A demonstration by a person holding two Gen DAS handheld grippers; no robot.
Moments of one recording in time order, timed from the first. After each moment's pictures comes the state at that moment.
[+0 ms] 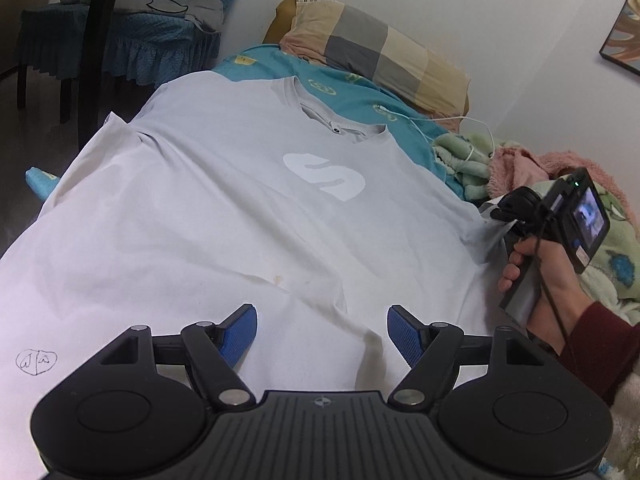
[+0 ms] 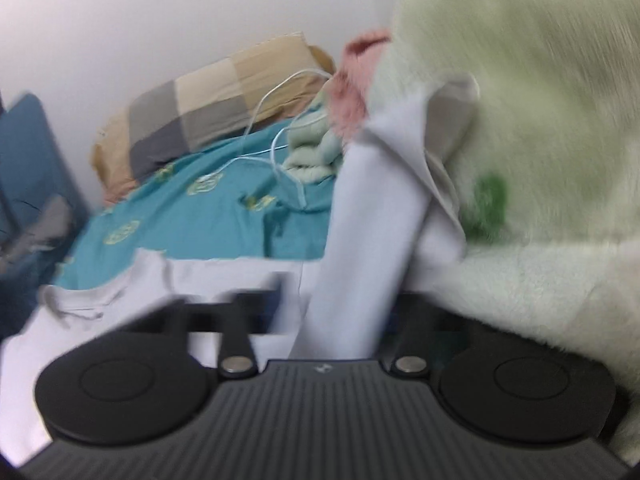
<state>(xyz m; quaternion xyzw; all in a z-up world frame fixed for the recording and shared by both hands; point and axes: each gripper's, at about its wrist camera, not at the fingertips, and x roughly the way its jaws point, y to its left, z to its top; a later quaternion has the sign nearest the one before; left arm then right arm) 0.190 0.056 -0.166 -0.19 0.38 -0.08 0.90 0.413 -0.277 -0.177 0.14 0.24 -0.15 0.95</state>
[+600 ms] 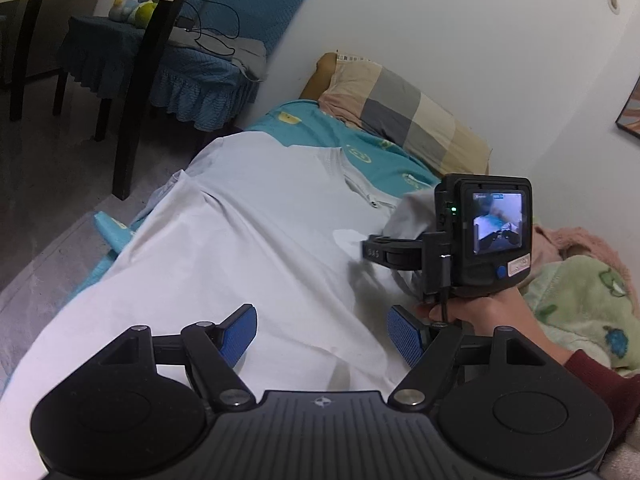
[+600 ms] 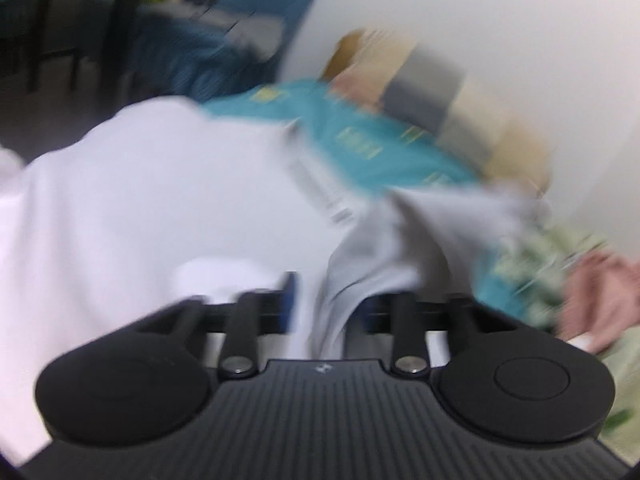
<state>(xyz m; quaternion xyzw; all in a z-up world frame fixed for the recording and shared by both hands) 0.179 0.120 -0.139 -0.23 0.32 -0.03 0.92 0.401 -0.028 -0.175 -0.24 0.29 0.10 0.92</state>
